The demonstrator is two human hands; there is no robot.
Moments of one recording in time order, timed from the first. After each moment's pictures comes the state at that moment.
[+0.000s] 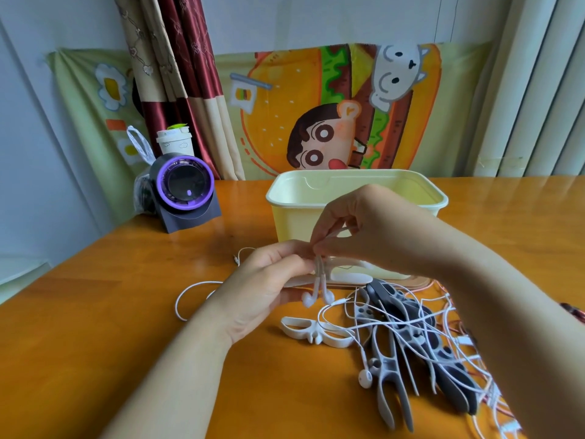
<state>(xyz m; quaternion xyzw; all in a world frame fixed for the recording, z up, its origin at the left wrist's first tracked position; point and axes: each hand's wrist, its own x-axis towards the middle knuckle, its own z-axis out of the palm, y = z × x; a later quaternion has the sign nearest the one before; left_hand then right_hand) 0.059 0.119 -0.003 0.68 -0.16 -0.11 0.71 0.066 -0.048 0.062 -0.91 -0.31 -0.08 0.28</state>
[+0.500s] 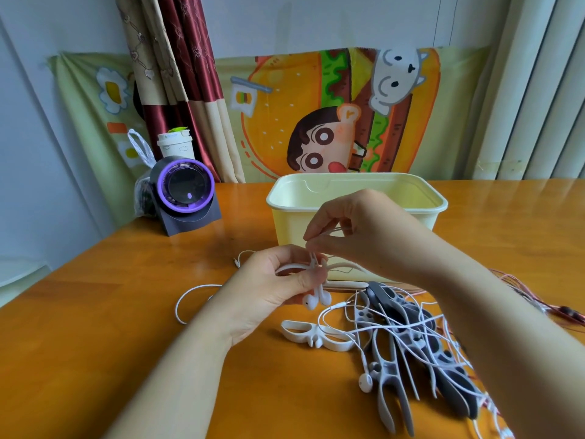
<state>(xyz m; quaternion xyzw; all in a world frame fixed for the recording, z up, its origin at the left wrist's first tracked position) 0.060 0.121 -0.004 0.74 -0.13 -0.07 0.66 0.066 -0.041 0.058 -0.89 -0.30 -0.12 0.32</state>
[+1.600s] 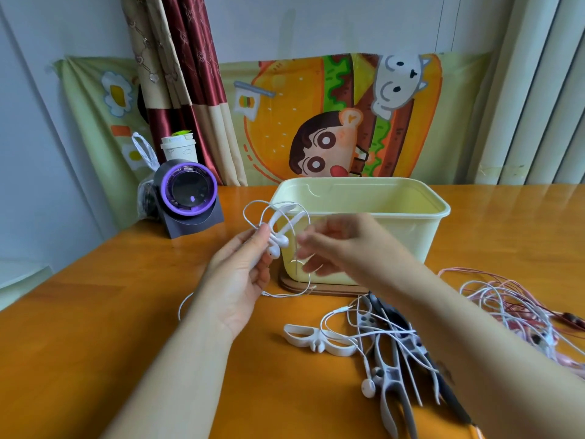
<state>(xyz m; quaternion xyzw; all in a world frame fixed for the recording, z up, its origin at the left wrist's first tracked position) 0.072 0.132 -0.002 0.58 0.00 0.06 0.81 0.078 -0.025 0.031 -0.81 -0.18 -0.02 0.56</state>
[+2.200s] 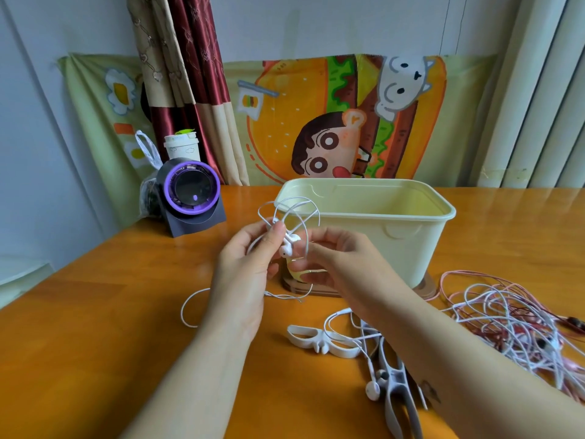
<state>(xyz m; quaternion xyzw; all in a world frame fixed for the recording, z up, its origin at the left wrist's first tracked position) 0.063 0.124 0.003 0.66 -0.04 0.14 0.74 0.079 -0.007 0.010 -0.68 -0.12 0.06 0.72</state>
